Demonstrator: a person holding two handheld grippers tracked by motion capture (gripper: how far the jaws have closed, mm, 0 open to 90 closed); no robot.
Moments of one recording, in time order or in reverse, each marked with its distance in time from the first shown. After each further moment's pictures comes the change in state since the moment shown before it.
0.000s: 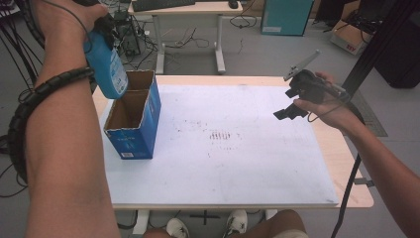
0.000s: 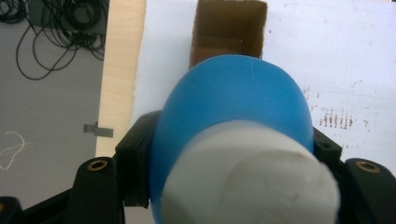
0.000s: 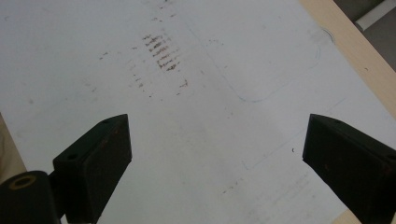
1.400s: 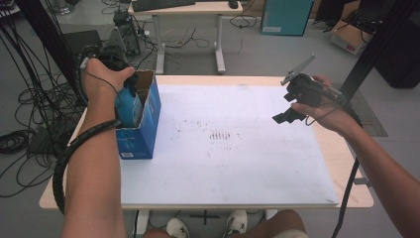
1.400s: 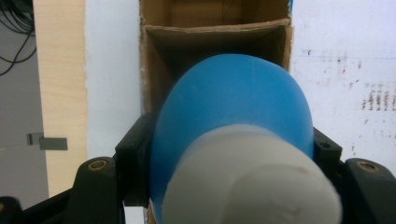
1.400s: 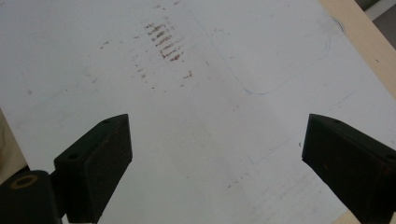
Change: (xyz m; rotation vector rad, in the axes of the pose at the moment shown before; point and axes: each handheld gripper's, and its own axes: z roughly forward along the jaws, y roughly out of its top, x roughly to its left) left arm -0.015 -0.021 0.141 0.084 -0.027 0.077; right arm 0.004 -0.002 0.009 0.032 0.009 -0.017
